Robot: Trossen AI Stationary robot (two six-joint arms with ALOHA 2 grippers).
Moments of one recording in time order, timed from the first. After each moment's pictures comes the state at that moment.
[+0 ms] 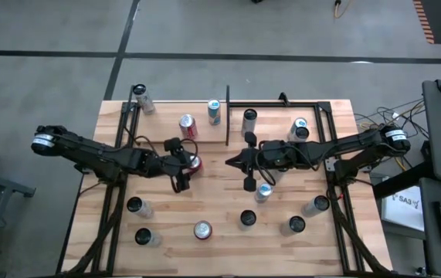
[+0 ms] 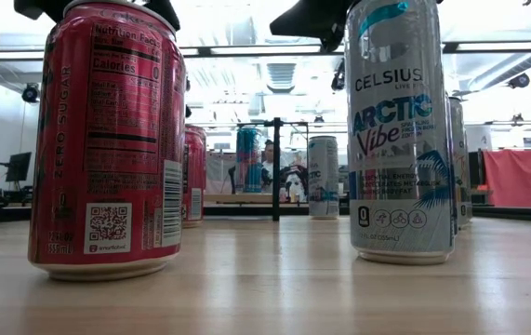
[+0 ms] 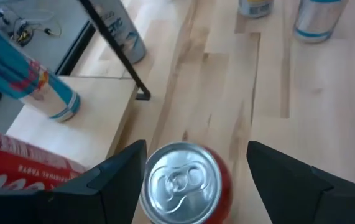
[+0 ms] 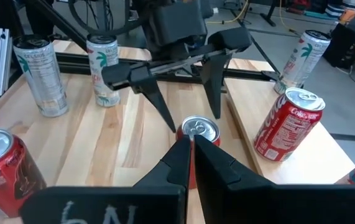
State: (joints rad) left arm -0.16 1.21 0.74 -0.28 -0.49 -0.10; right arm 0.08 1.42 1.01 0.09 0.14 -0.08
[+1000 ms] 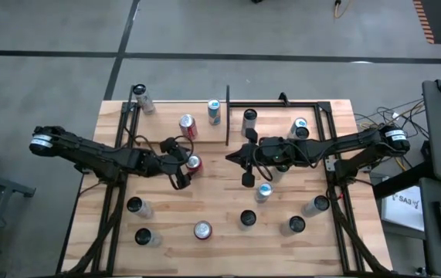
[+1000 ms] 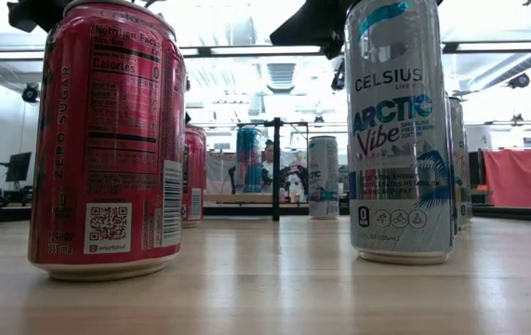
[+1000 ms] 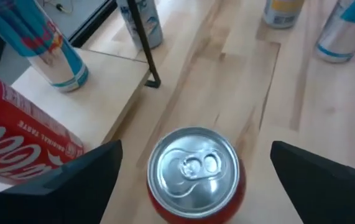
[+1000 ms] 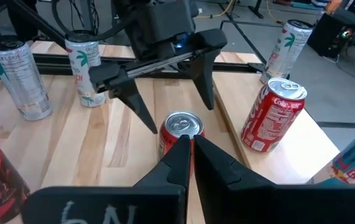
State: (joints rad) left arm -0.14 1.18 0.67 -0.23 -0.51 -0.26; right arm 0.05 1.42 1.01 0.09 0.16 -0.05
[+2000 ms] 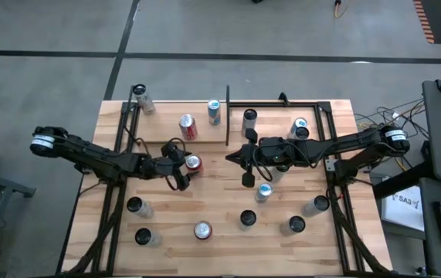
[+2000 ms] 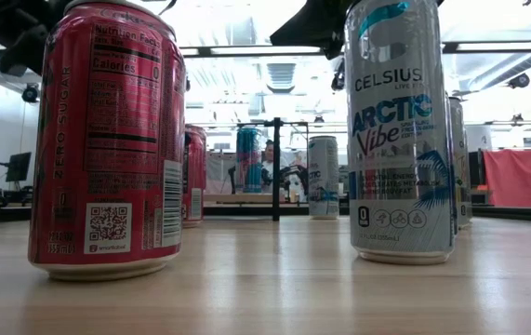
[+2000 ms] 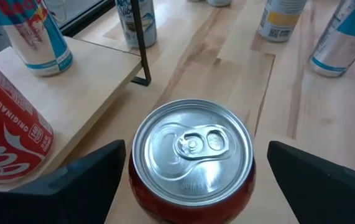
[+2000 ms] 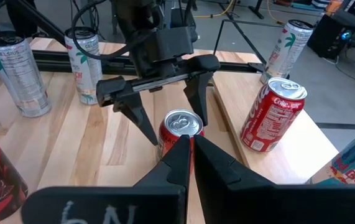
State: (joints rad) left arm -0.13 1.19 0.45 0.15 -0.48 -0.29; right arm 0.05 1.42 1.01 0.09 0.16 -0.06
